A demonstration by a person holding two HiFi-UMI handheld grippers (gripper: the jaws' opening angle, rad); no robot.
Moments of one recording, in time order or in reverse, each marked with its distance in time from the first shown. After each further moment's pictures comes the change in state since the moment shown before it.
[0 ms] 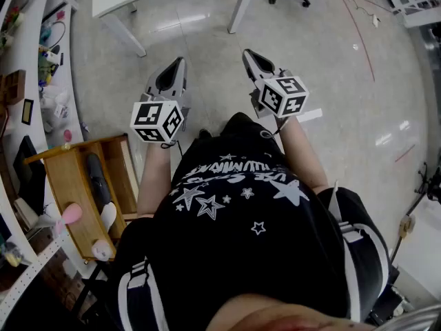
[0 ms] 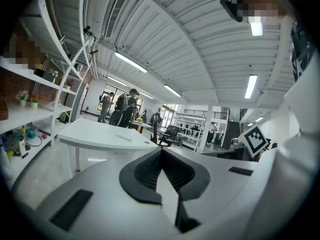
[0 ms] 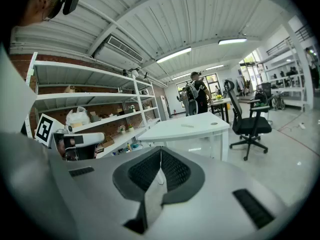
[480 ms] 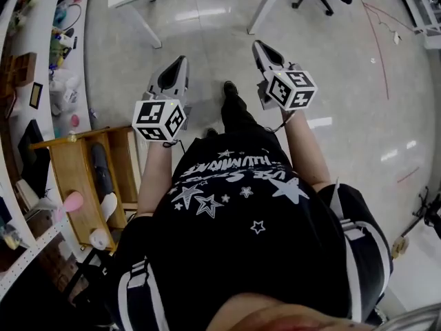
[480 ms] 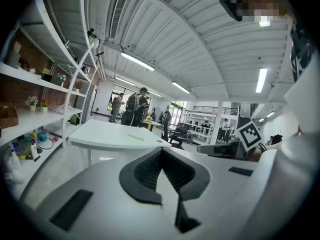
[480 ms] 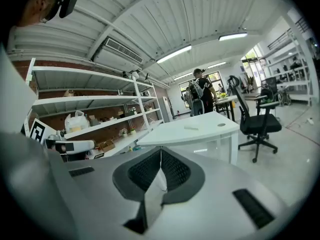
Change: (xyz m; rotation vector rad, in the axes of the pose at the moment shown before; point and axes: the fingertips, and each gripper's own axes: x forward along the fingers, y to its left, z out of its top) left arm 0.021 0.048 0.002 0.019 0.021 0.100; right arm 0.070 -0.029 0.022 0.026 -0.021 0.041
